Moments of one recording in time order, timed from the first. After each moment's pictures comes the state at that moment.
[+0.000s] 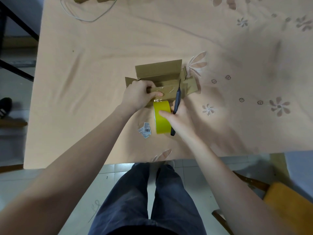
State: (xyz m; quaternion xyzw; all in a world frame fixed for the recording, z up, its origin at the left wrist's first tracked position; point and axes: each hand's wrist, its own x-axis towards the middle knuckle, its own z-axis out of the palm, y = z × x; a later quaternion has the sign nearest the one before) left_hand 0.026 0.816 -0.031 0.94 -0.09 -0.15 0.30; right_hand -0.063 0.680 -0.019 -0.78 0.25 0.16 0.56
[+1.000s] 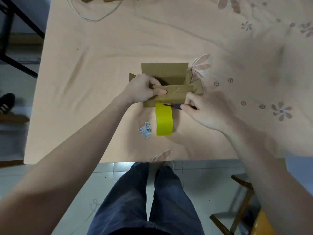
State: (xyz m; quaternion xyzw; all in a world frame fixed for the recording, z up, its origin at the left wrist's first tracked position) left_hand 0.037 0.819 -0.007 0.88 -0.15 -0.23 0.38; right_hand -0.046 0.609 0.025 -0.97 -0.05 0.16 0.20
